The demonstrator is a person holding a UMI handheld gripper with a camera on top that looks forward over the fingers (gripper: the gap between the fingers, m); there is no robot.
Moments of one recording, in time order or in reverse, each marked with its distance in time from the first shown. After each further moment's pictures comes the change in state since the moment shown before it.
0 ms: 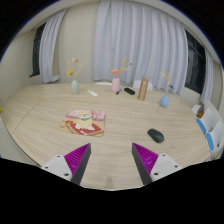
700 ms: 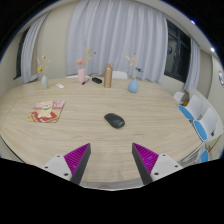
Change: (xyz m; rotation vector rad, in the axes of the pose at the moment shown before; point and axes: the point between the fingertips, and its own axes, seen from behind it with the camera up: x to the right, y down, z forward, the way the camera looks) arm 0.199 0.080 0.009 -0.049 0.166 0.077
